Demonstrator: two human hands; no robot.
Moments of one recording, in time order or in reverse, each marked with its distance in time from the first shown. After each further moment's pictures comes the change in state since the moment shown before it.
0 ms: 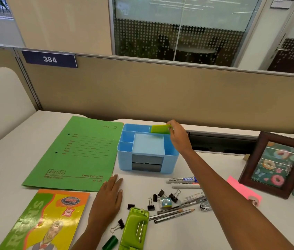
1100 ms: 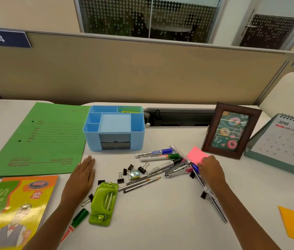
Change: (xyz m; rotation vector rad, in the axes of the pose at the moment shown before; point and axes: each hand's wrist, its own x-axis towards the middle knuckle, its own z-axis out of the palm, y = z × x) left_hand -0.001 0.012 -0.003 -0.134 -0.125 -0.050; right_hand -0.182 0.139 -0.107 -0.607 -0.207 0.574
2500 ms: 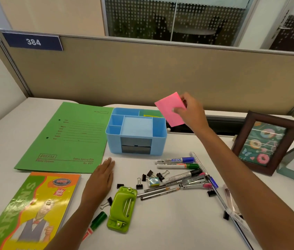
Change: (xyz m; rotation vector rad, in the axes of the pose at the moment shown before) left_hand -0.002 0.004 -0.007 0.050 0.004 -0.007; right_hand 0.039 -0.187 -0.120 0.640 0.189 -0.476
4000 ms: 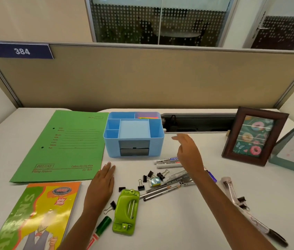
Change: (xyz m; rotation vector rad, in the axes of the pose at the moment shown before) left_hand 0.002 -0.001 -0.004 -0.037 -0.033 -0.001; right_hand -0.094 0.058 0.051 -0.171 0.036 0.040
